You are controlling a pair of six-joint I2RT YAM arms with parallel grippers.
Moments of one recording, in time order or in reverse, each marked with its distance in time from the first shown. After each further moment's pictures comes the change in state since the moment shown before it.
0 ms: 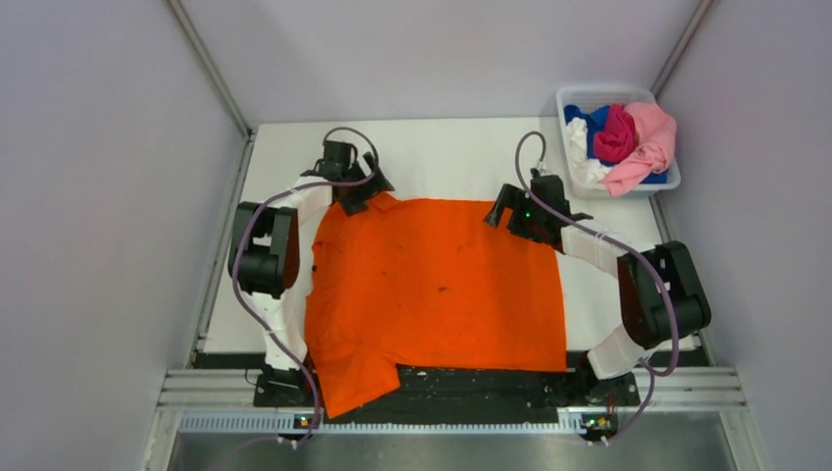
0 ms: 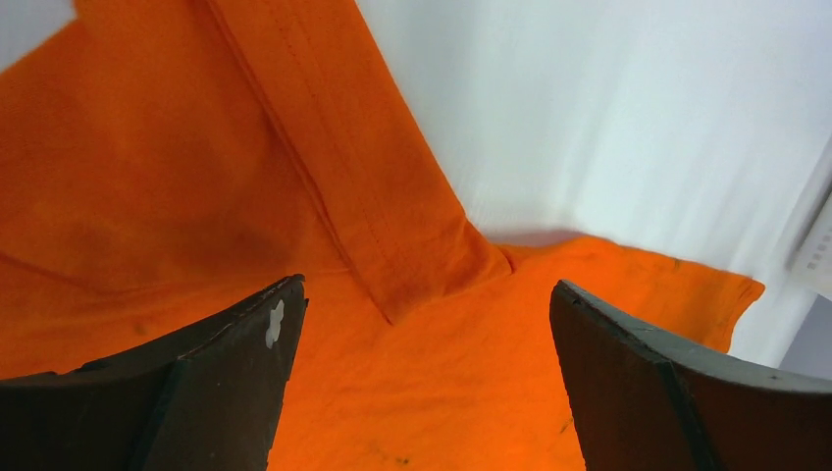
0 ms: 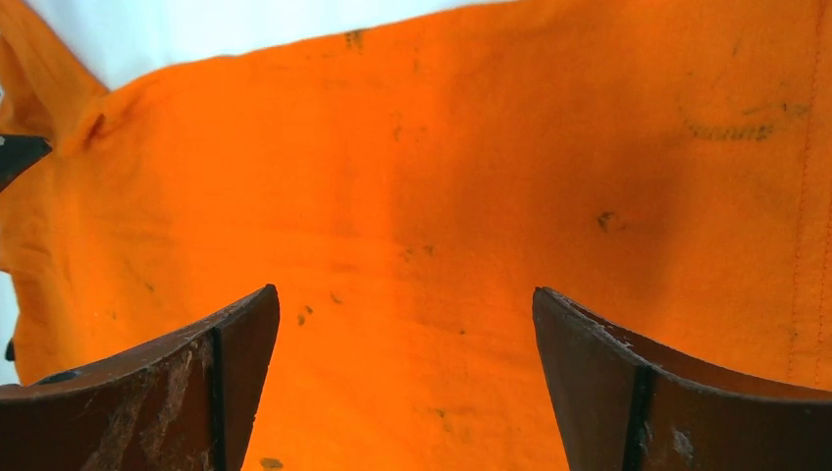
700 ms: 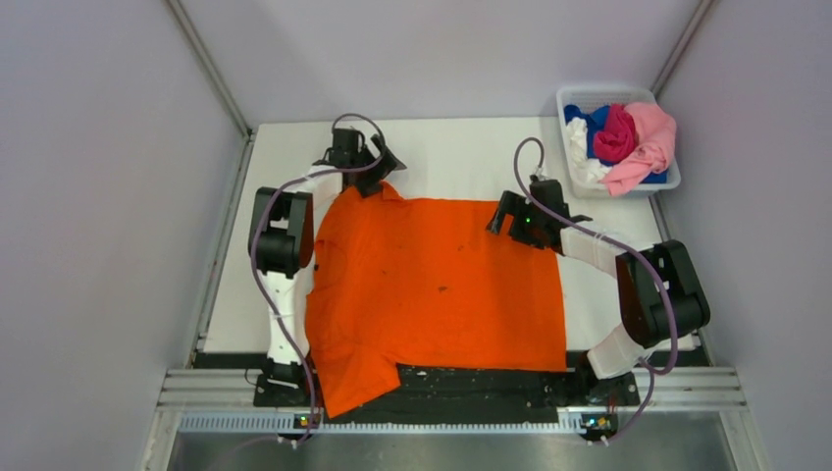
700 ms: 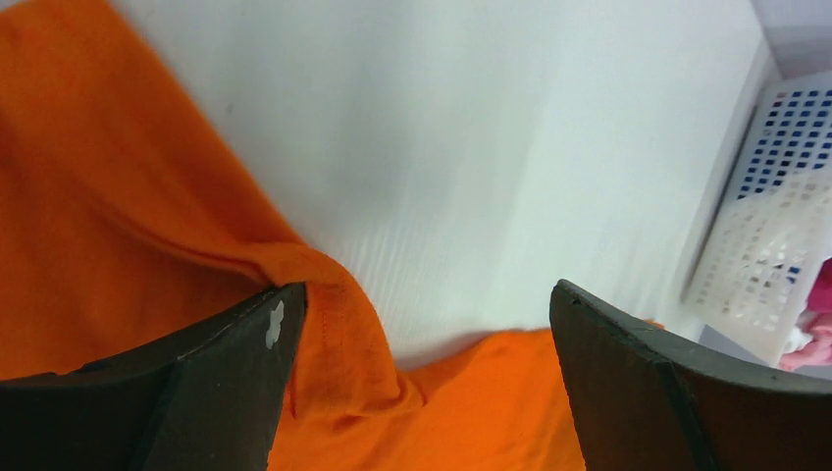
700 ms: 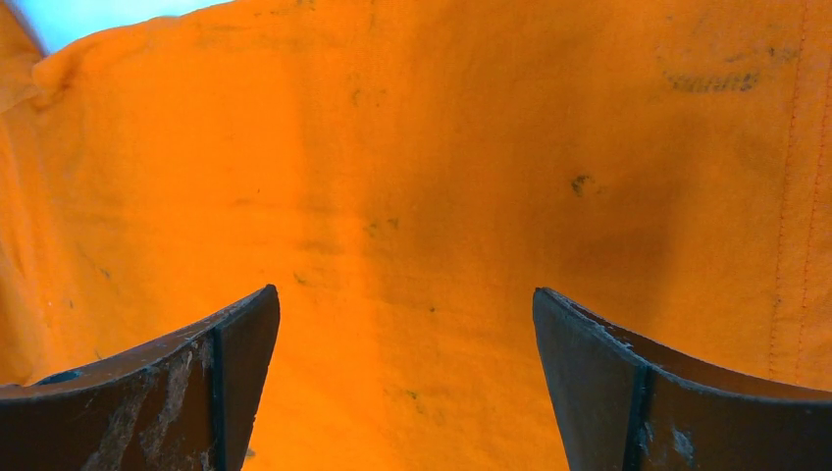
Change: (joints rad) left arm -0.003 0.200 0.175 0.130 0.094 -0.104; right arm 0.000 0.014 -0.020 -0.044 0.012 -0.016
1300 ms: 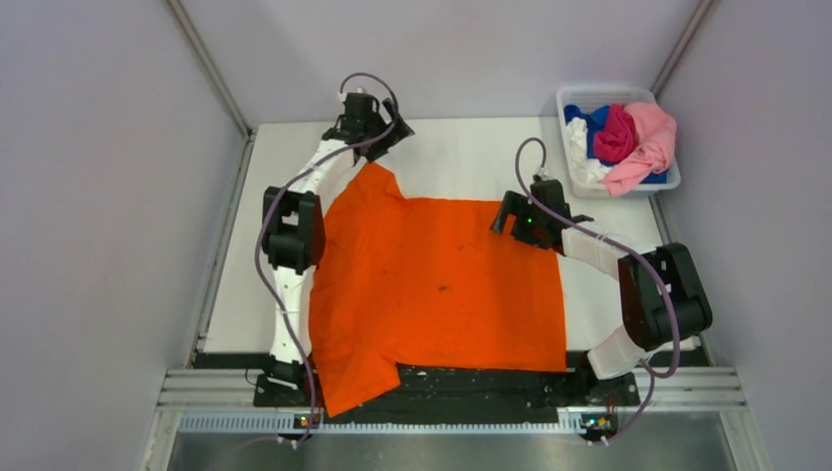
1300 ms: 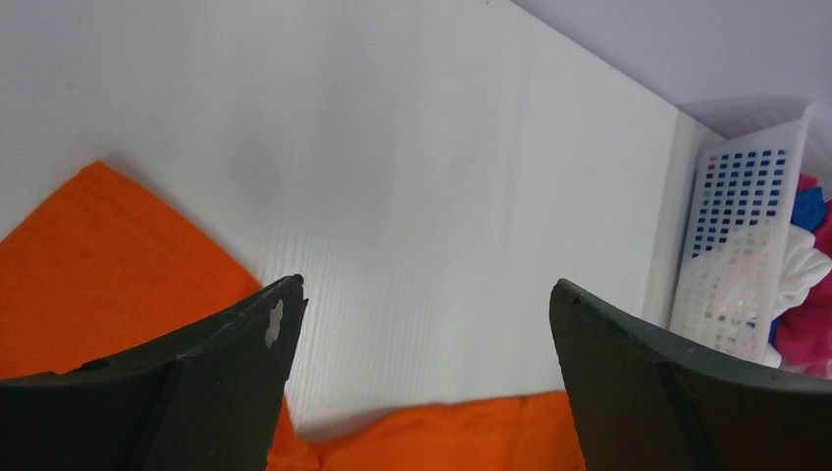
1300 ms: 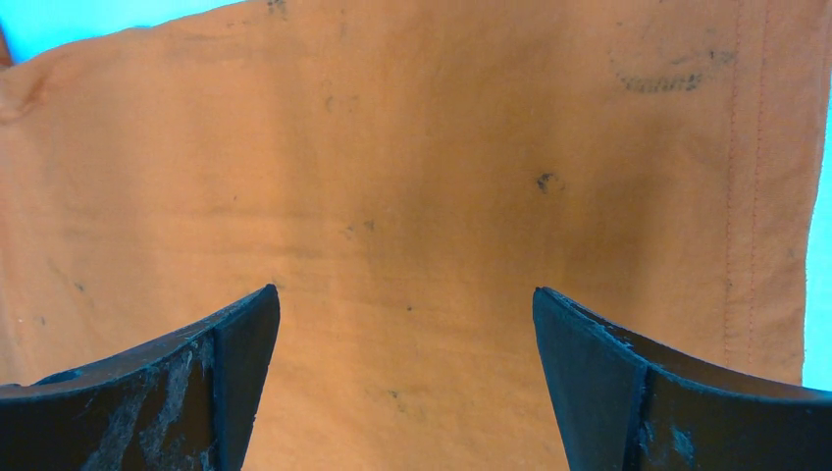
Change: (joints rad) left arm -0.055 0.186 0.512 -0.181 -0.120 0.035; right arm 0.002 -0.009 0.000 -0.026 0.057 -0.010
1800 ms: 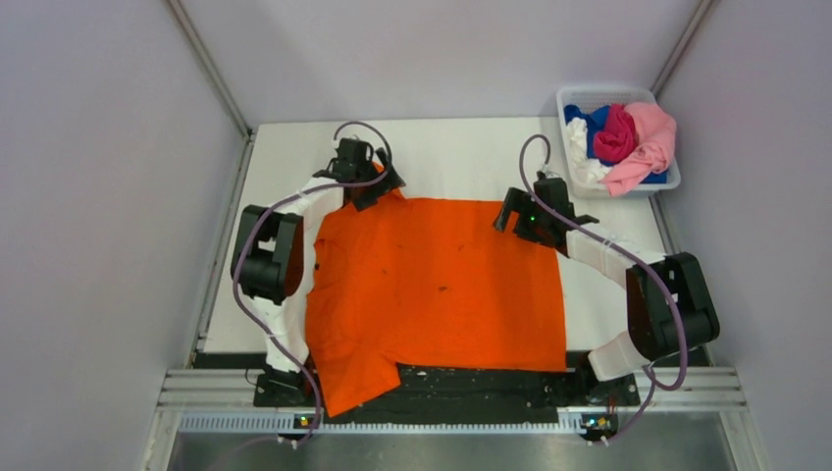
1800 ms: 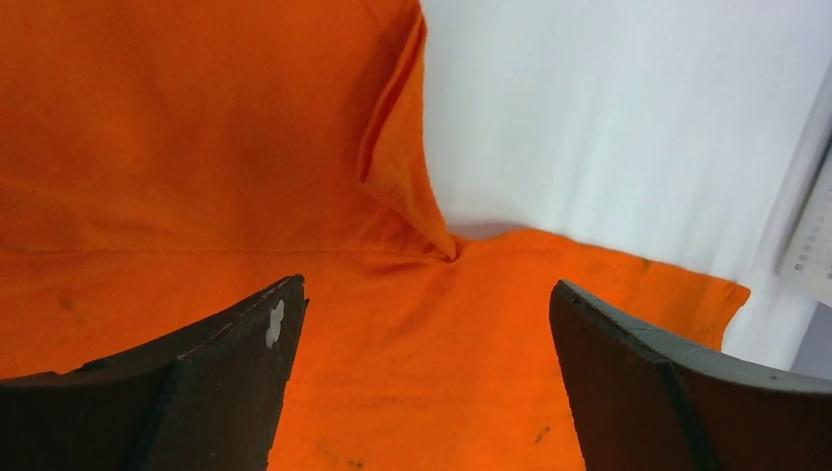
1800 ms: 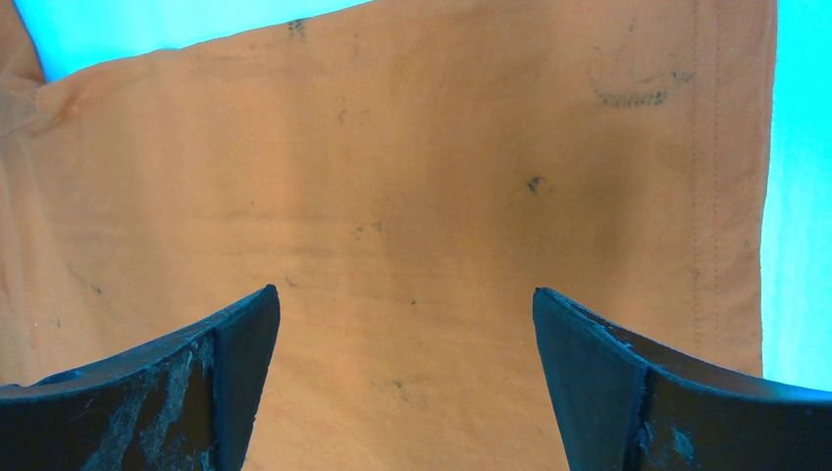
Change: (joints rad) left arm -0.032 -0.427 -0.704 0.094 -0.078 0.034; right arm 0.002 -0.067 0.000 -0.023 0.029 -0.008
